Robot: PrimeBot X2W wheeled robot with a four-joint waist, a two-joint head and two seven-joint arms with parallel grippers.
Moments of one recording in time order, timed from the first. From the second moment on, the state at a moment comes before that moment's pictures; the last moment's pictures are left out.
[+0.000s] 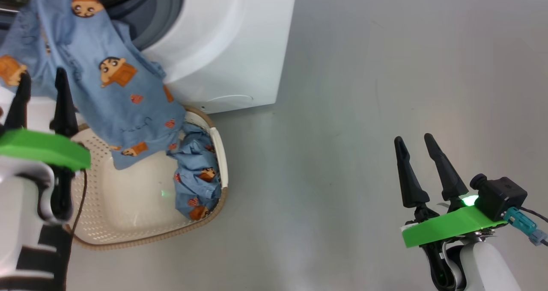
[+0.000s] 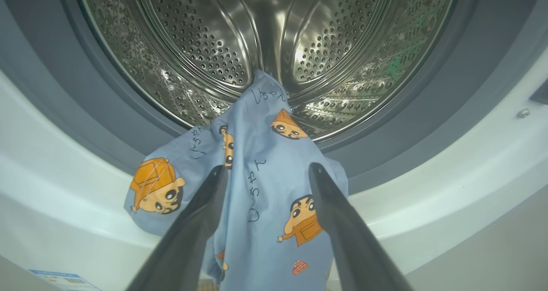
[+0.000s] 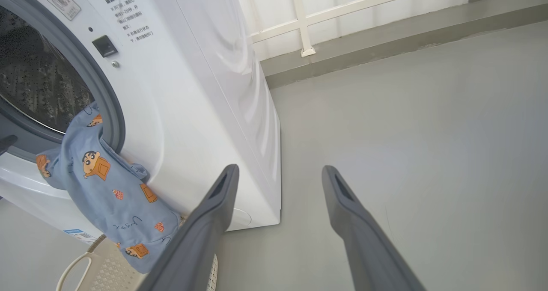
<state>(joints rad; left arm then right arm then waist) -0.69 0.25 -0.09 0.61 -0.51 -0.13 -0.26 -0.22 -0.05 0.05 0.15 0.36 0.13 -0.26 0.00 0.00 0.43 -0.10</state>
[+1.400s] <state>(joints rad) -0.44 0.27 -0.11 0.49 -0.58 -0.13 -0.26 -0.23 -0.06 0.04 0.12 0.35 0.13 -0.26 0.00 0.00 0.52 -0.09</state>
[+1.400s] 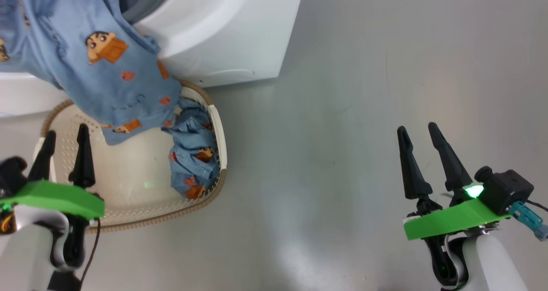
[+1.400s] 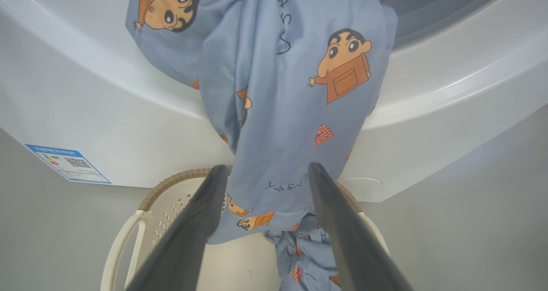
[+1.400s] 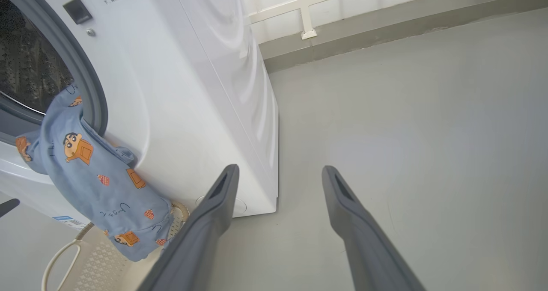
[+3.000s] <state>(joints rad) -0.86 0.56 -0.64 0.57 -1.16 -0.13 -0.26 -0.31 -0.06 0.11 0.10 0.36 0.13 -0.26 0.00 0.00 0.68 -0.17</state>
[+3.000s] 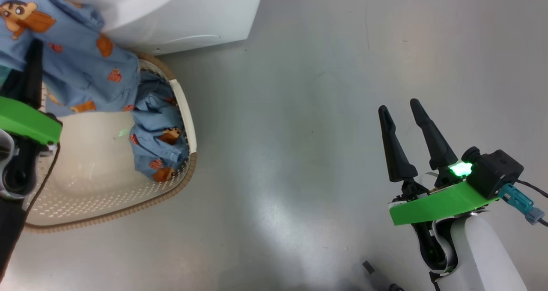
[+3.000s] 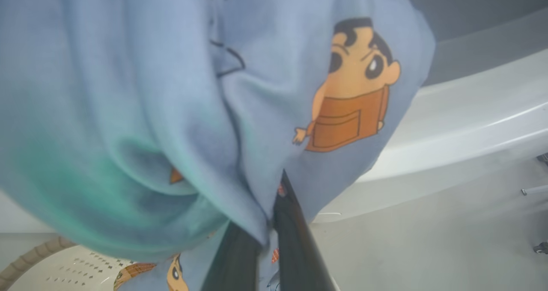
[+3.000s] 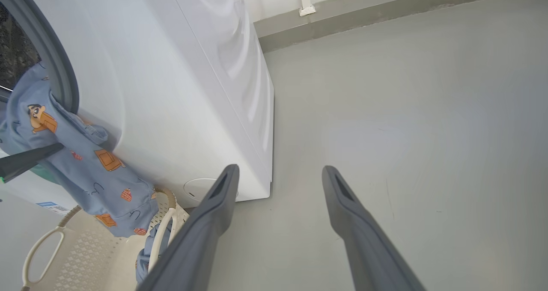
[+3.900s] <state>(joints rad) -0.89 0.56 -0.31 0.41 -0.96 -0.13 -0.26 -0.31 -0.06 0.10 0.10 0.41 0.13 -0.26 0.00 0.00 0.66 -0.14</state>
